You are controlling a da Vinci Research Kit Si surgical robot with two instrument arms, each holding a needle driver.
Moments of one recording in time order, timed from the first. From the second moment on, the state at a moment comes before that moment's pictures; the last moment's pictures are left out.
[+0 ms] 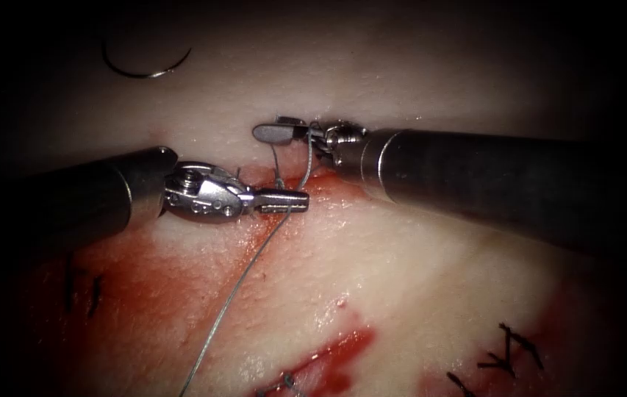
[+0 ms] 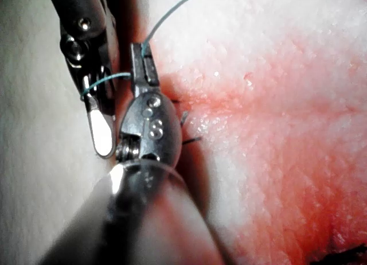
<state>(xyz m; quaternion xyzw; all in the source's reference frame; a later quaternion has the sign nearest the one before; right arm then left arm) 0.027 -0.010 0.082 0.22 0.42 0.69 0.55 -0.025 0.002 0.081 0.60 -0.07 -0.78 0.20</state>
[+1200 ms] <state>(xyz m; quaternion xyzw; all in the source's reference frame) 0.026 -0.013 0.075 0.13 0.59 0.44 0.67 -0.017 0.007 0.078 0.57 -0.06 -0.82 0.10</state>
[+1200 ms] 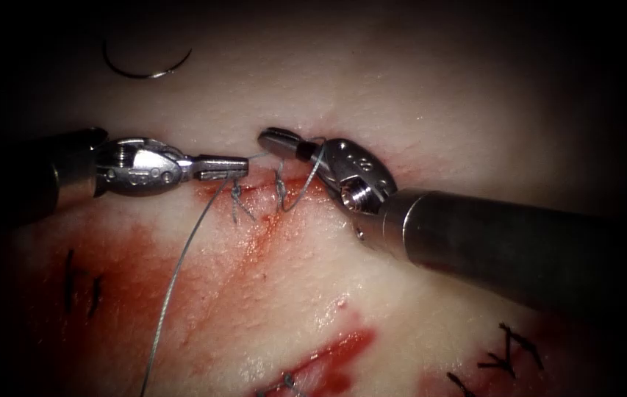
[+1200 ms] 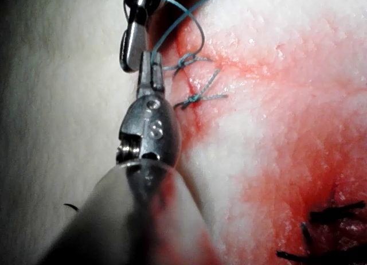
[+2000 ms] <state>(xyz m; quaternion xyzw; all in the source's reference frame) 0.023 -0.018 0.075 0.13 0.62 0.35 0.69 -0.013 0.020 0.076 0.52 -0.11 -0.85 0.02</state>
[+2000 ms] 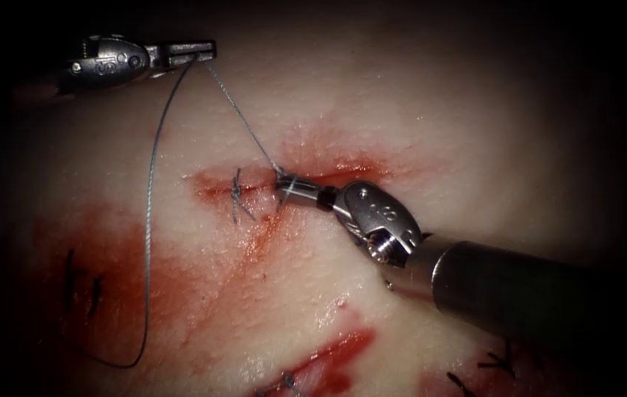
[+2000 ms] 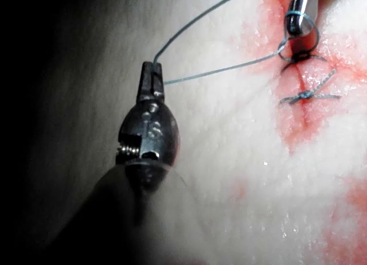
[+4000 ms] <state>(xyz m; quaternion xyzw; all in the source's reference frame) 0.021 -0.031 0.079 0.17 0.53 0.31 0.78 -0.011 0.036 0.083 0.26 -0.39 -0.88 -0.02</state>
